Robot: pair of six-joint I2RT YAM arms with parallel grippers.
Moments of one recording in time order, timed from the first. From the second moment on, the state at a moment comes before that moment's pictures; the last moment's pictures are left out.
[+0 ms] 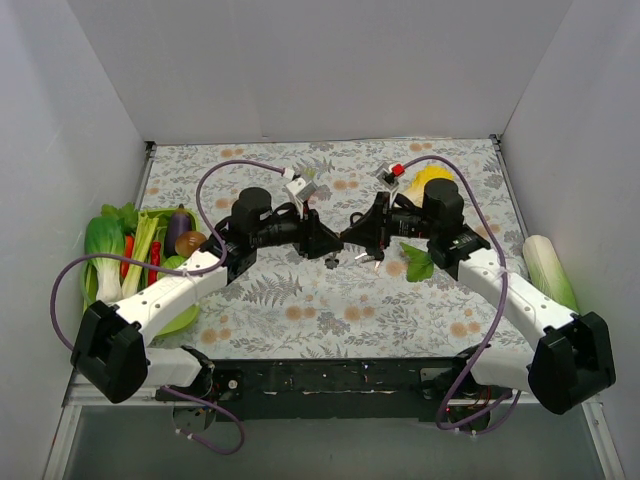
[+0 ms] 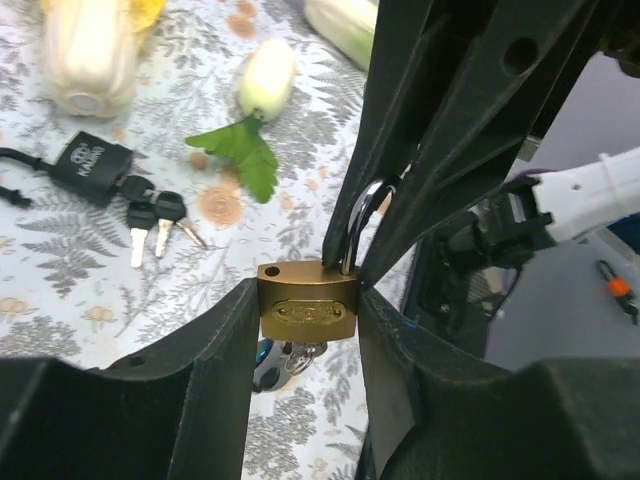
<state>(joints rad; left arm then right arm) -0.62 1.28 0.92 0.14 0.68 -0.34 0.49 1.20 0.87 0.17 -0.93 0.37</state>
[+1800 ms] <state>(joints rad) -0.73 1.93 1.21 -0.14 -0.14 -0.50 0.43 1.60 0.75 0.23 -0.57 0.31</state>
